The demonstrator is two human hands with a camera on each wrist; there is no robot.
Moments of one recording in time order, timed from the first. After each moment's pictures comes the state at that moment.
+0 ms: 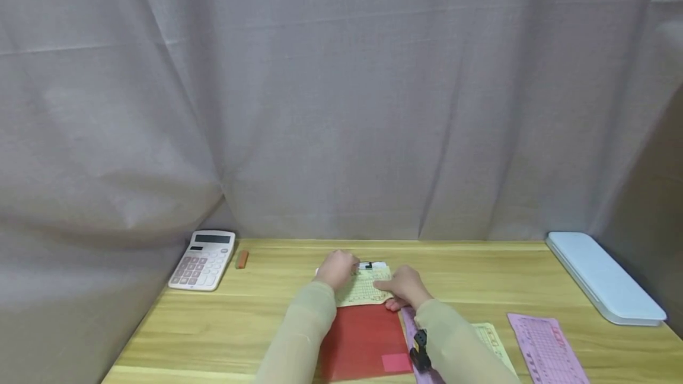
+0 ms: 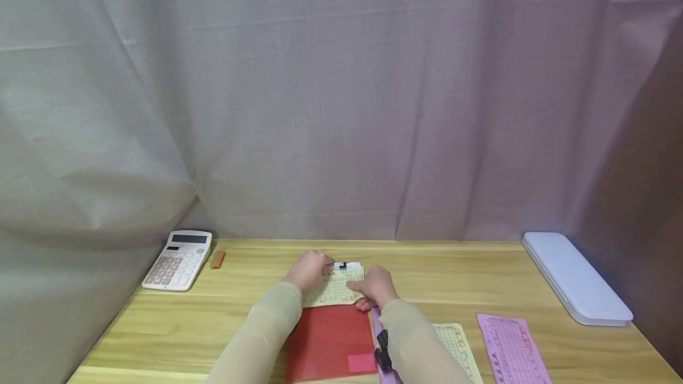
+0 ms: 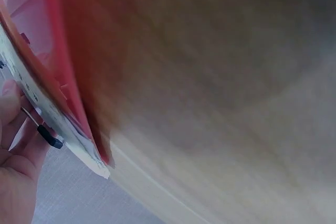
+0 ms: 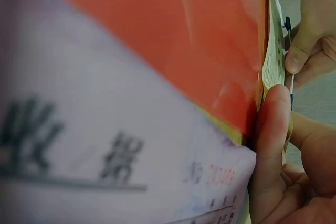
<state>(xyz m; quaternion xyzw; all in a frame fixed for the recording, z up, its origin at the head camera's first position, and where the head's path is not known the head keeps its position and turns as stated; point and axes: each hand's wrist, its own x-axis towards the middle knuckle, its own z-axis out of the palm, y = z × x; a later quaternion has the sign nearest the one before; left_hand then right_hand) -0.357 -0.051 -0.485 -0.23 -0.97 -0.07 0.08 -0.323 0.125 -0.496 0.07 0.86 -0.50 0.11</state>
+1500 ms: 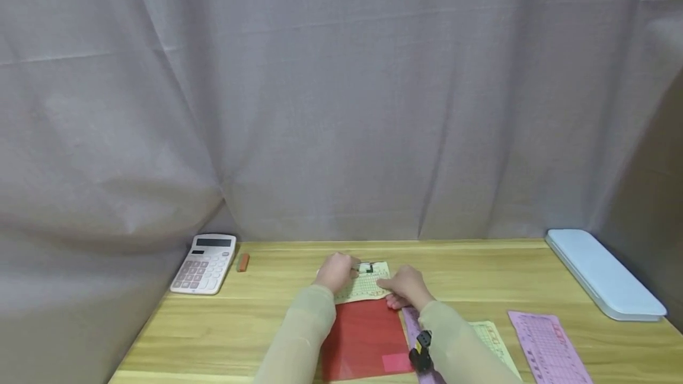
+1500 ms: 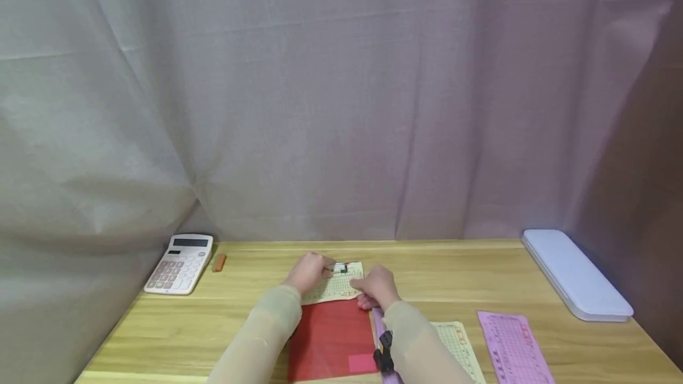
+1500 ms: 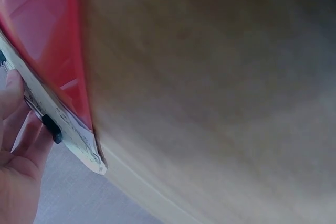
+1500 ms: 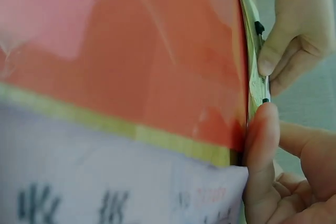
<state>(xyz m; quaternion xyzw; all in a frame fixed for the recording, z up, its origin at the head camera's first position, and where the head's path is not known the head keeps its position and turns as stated) -0.354 -0.054 -0.488 -0.23 -0.96 -0.12 0.06 -0.319 0.126 -0.490 0.09 0.84 -0.53 0.11</state>
